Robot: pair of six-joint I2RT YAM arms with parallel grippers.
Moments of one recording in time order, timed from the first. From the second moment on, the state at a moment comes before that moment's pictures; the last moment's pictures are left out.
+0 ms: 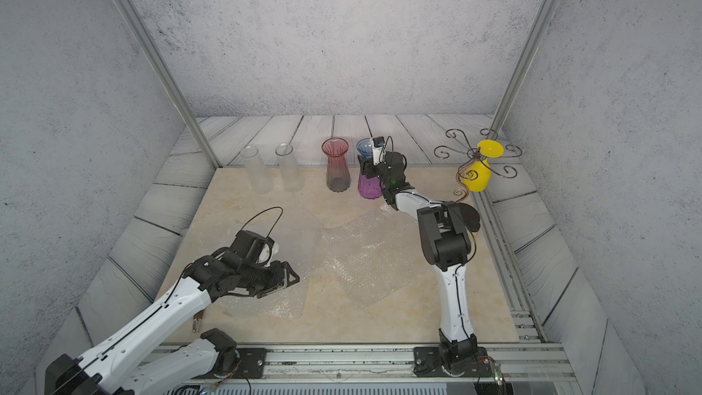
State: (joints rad) left arm -0.53 0.96 0.73 -0.84 0.35 -0.75; right arm 0.31 2.23 1.62 0.53 -0.19 0.02
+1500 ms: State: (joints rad) left arm -0.50 1.04 0.74 -0.86 0.39 -0.74; right arm 0.26 2.32 1.36 0.98 -0.24 -0.06
